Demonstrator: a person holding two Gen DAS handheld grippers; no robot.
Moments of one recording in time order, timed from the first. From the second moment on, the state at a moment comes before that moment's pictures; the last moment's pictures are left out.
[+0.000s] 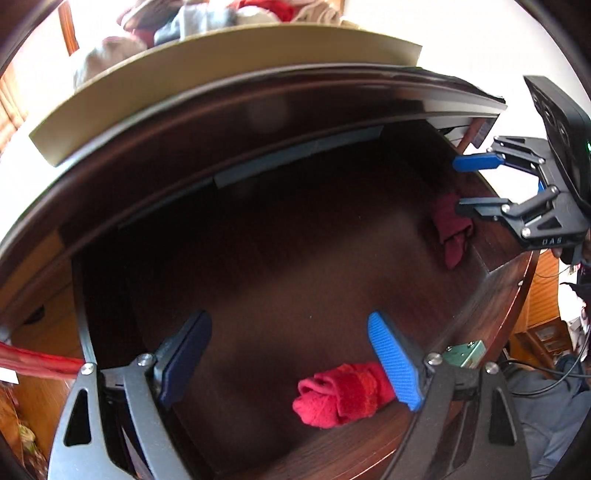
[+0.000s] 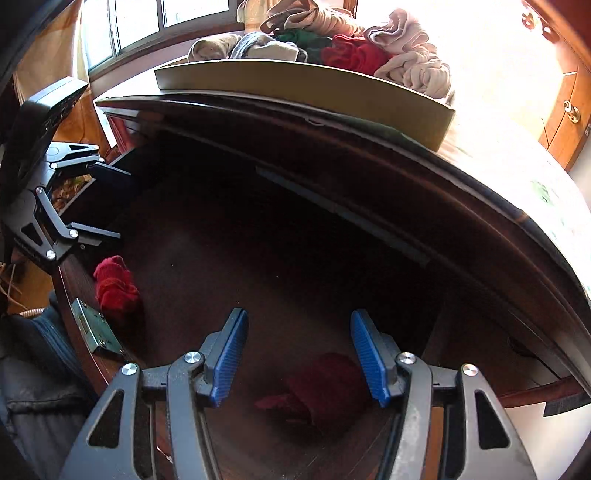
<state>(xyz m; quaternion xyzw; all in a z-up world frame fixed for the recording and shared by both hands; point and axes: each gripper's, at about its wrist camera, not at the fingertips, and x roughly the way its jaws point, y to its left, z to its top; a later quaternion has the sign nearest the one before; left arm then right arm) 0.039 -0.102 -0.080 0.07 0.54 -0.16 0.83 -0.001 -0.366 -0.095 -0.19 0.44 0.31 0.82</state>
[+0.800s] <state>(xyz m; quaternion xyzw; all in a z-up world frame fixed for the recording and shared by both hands) 0.040 -0.107 -0.118 -0.03 0.69 -0.21 0.69 0.004 -0.355 -0.118 -0.33 0.50 0.33 0.73</state>
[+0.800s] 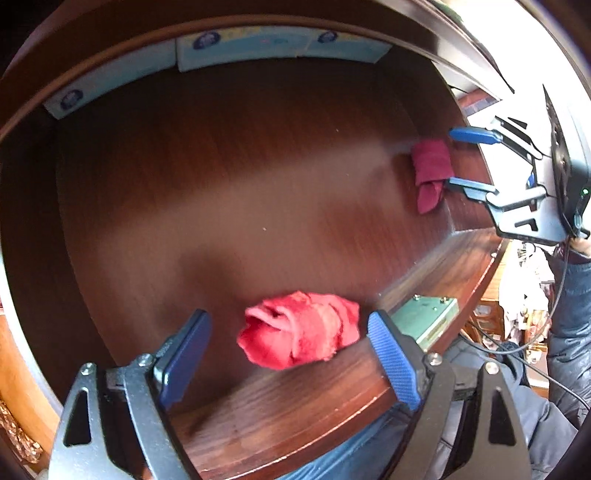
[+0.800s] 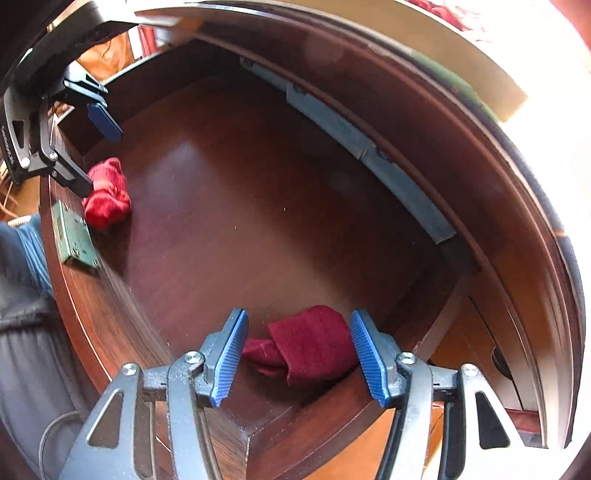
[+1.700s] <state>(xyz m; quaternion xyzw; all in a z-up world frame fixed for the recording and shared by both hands) 0.037 -0.107 -0.137 -0.07 0.68 -0.25 0.69 -0.007 -0.302 -0.175 -0.43 0.53 0.30 0.67</state>
